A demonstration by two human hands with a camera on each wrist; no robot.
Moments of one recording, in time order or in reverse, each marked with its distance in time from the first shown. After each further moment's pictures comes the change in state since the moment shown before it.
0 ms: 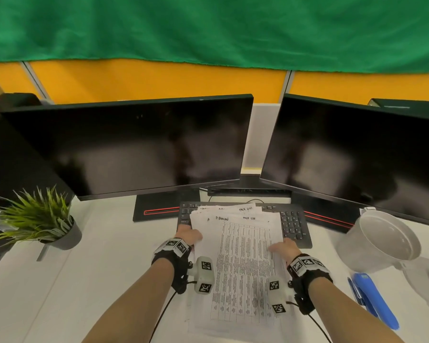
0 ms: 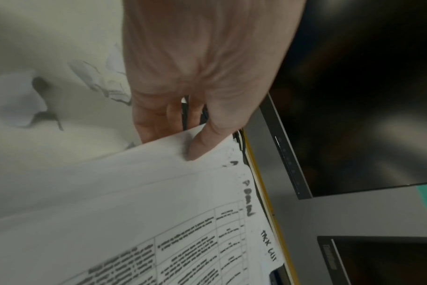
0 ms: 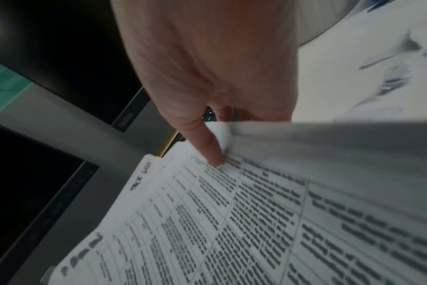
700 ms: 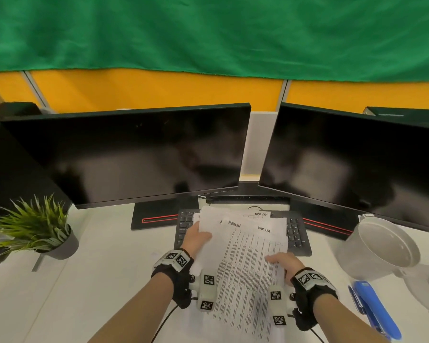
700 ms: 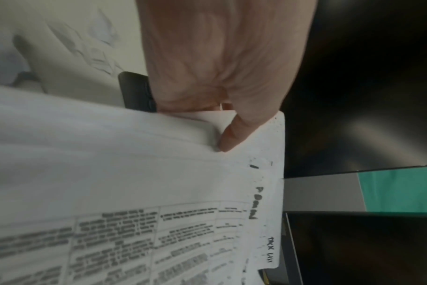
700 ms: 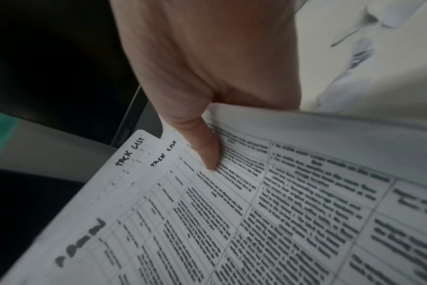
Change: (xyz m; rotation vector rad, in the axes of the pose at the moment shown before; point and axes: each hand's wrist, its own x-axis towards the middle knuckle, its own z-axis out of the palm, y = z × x) left_hand -0.024 0.011 0.013 -0.289 -0.103 0.303; right_hand -0.016 0.005 -0.005 0.277 -0.208 0.060
